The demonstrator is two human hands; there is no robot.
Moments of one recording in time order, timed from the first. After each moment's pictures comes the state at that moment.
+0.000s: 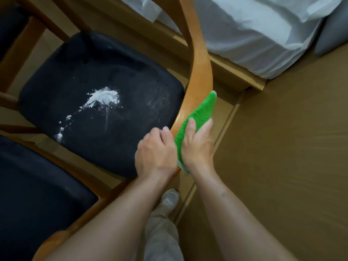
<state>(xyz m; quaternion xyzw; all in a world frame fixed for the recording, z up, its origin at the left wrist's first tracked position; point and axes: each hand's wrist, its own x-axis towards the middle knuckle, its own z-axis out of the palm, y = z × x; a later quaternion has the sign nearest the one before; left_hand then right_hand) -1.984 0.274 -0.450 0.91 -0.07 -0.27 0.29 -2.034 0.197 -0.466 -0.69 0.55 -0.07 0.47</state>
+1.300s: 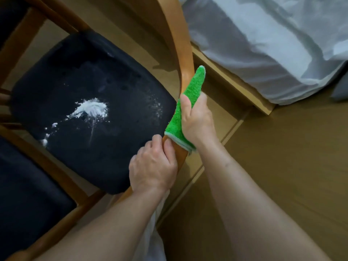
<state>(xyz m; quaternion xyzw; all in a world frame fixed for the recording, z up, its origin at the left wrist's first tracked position) -1.963 0.169 -0.450 0.95 -0.12 -0.24 0.15 -1.942 0.037 -0.462 -0.76 0.41 0.05 0.50</state>
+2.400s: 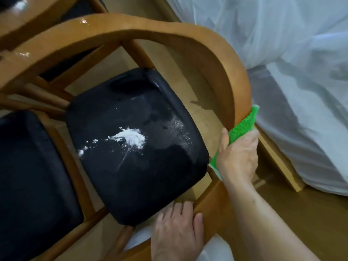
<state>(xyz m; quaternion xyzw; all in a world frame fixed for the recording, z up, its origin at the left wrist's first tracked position) -1.951 0.164 -0.444 0.93 -0.09 -0.34 0.12 -1.841 0.018 -0.465 -0.84 0.46 0.01 0.29</state>
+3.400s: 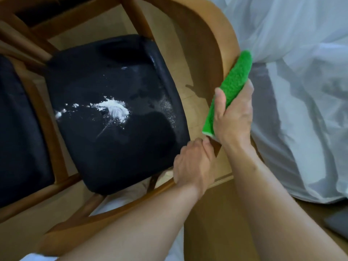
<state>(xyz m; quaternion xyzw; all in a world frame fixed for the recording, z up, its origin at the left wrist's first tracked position) -1.867 0.044 -0.457 0.89 0.11 -0.29 0.32 -1.791 -0.036 -0.451 -0.90 0.17 -0.05 0.39</state>
